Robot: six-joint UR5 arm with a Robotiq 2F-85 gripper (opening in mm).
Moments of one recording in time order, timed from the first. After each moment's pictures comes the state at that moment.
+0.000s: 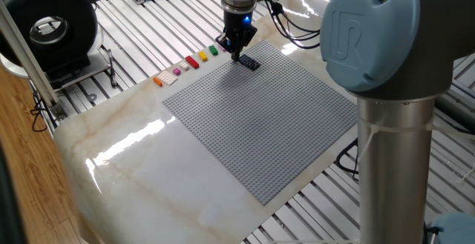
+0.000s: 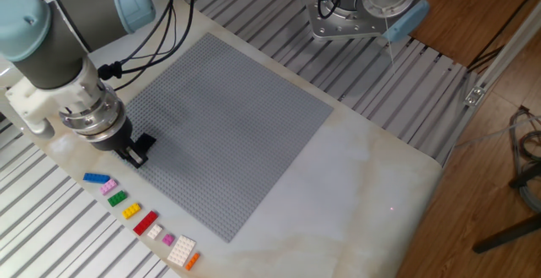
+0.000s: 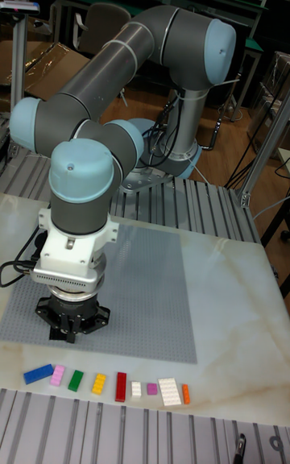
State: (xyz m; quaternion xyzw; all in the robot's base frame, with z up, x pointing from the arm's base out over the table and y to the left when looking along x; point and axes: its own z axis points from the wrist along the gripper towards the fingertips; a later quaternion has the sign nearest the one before) arm 0.671 -0.080 0.008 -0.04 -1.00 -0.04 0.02
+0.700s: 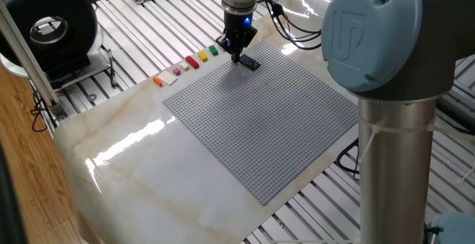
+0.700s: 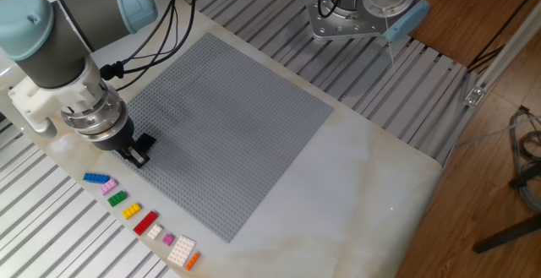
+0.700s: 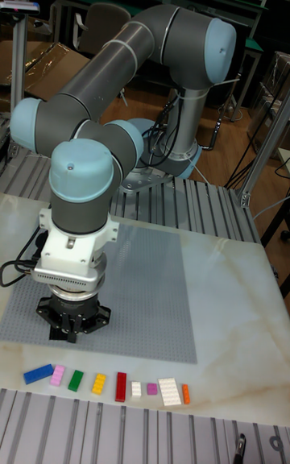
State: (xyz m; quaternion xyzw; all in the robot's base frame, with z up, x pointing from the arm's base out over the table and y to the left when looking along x) arm 0.669 -0.078 0.006 -0.04 -1.00 -0.04 0.02
